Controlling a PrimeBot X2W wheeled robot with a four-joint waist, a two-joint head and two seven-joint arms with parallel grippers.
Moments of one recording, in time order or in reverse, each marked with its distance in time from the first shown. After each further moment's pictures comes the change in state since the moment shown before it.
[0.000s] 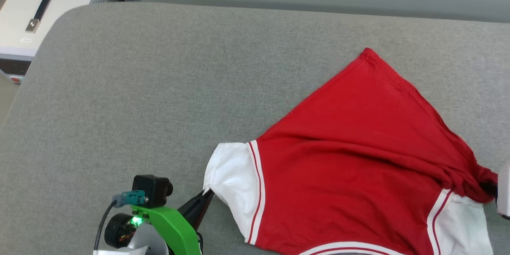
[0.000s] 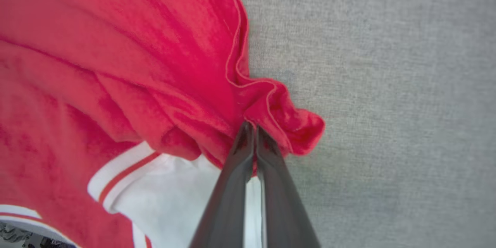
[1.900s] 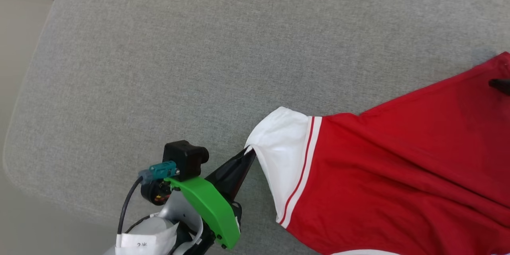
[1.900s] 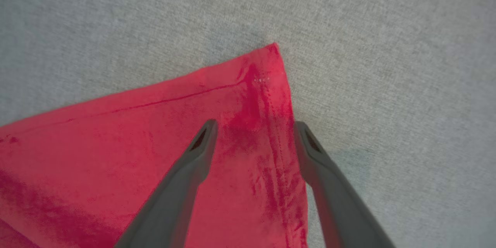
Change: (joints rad) left arm -0.149 -0.104 -0.047 -0.075 0.072 -0.023 -0.037; right arm -0.471 -0.003 0.075 -0.069 -0.145 0.000 0.344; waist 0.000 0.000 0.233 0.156
